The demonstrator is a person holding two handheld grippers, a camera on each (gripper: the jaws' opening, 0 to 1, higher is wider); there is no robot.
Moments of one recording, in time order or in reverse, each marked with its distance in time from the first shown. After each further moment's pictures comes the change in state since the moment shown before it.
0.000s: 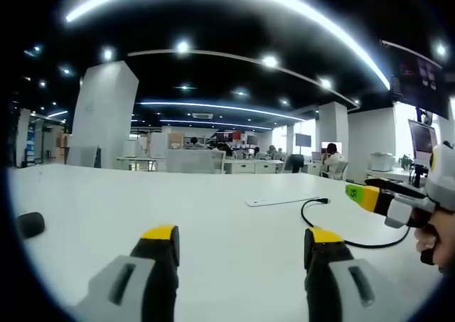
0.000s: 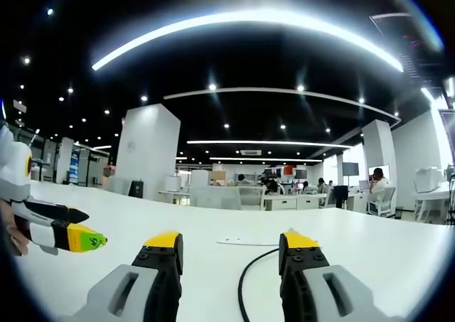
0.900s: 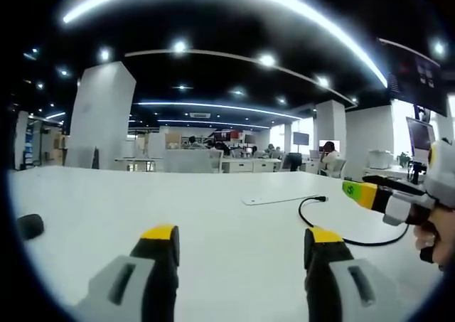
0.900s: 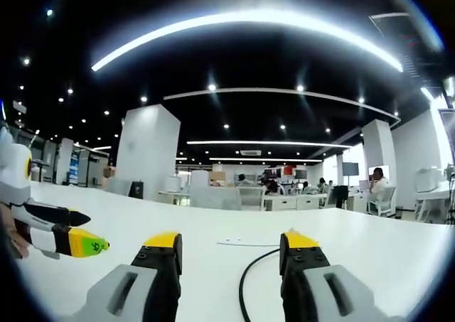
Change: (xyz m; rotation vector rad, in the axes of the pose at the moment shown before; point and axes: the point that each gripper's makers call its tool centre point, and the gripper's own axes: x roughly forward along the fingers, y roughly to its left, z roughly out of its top) left arm 0.004 -0.004 -0.003 0.012 0.008 -0.012; right arm 0.002 0.001 0.001 0.002 -0.005 0.002
